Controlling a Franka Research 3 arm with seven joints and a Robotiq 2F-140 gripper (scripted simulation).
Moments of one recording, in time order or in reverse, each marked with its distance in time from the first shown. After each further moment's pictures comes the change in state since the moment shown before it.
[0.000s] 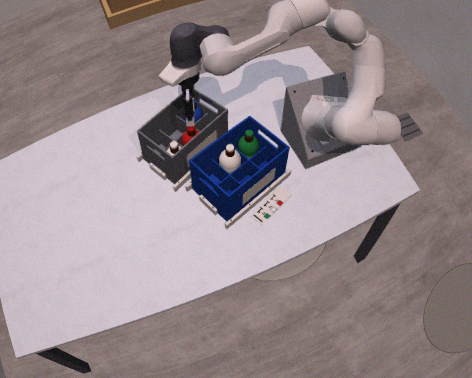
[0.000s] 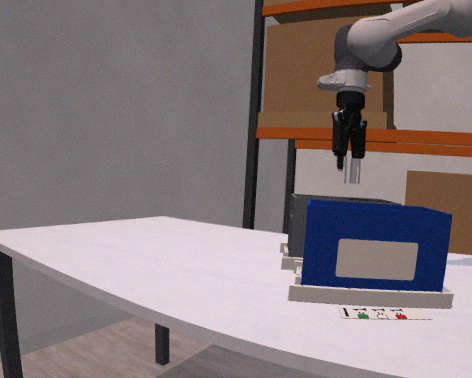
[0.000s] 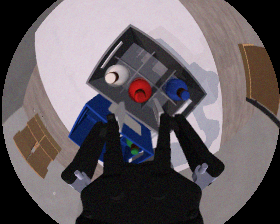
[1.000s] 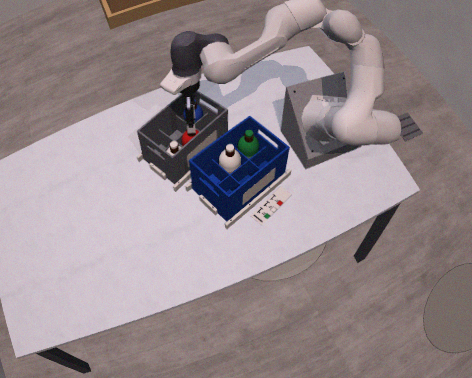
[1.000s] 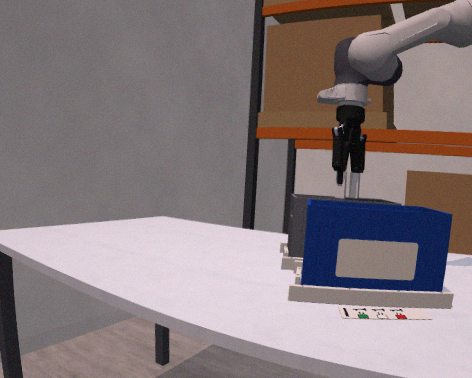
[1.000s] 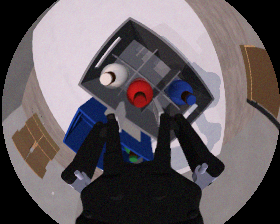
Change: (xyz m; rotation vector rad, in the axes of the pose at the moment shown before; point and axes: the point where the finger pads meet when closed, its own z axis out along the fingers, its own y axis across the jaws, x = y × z) arm -0.001 0.000 0.037 0.000 -0.004 -0.013
